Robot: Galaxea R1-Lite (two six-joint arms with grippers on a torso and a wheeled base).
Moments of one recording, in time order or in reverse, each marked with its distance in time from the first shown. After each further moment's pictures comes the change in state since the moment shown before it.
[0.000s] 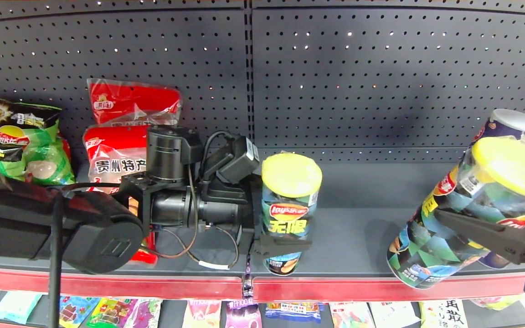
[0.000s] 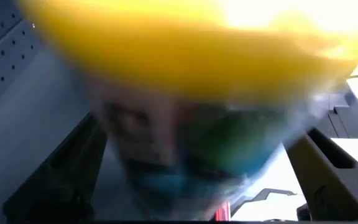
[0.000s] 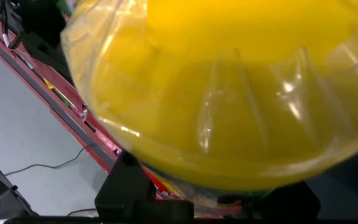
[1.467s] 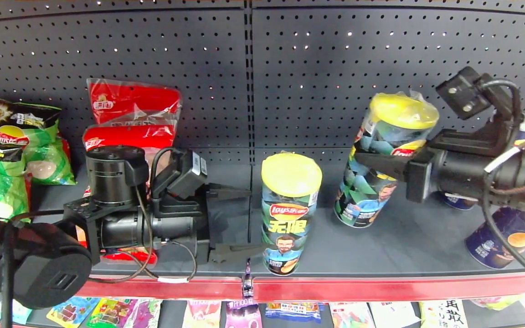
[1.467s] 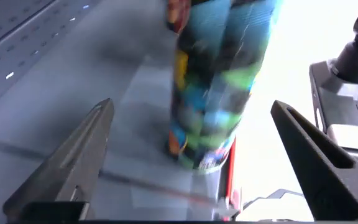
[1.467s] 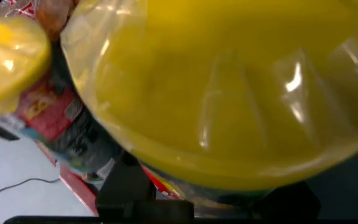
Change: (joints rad) left arm 0.132 -0.099 0.277 -0.211 0.016 -0.023; right arm -0.021 0.418 -0.298 -0.106 0.031 0.006
